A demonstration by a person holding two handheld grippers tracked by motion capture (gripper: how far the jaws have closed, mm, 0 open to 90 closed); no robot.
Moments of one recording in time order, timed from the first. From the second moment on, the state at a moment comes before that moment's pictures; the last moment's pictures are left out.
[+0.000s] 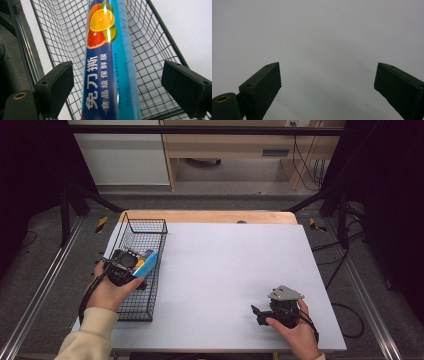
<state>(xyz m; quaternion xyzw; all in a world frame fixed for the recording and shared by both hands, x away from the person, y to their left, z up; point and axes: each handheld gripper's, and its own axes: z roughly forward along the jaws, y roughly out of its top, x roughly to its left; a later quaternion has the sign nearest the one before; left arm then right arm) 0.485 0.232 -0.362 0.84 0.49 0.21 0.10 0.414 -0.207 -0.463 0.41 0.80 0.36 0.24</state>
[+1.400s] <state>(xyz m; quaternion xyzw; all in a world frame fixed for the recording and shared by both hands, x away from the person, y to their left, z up) 0.436 0.121 -0.333 0.85 0.34 0.28 0.28 0.412 -0.210 -0.457 0.41 0.79 0.38 0.26</state>
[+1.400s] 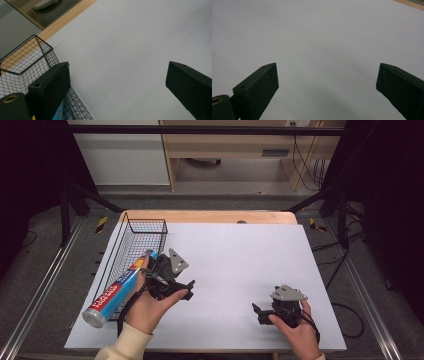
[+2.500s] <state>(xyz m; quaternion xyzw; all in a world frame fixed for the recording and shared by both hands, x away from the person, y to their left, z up) 0.438 0.079 -0.392 0.87 0.30 0.24 0.31 0.411 -0.212 -0.457 0.40 0.79 0.38 0.27</state>
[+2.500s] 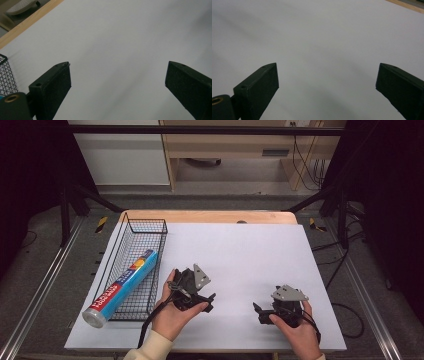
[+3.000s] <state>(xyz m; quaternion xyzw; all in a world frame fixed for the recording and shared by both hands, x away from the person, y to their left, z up) 0.447 0.082 -0.414 0.86 0.32 0.24 0.31 0.411 -0.212 -0.457 0.41 0.79 0.38 0.27</state>
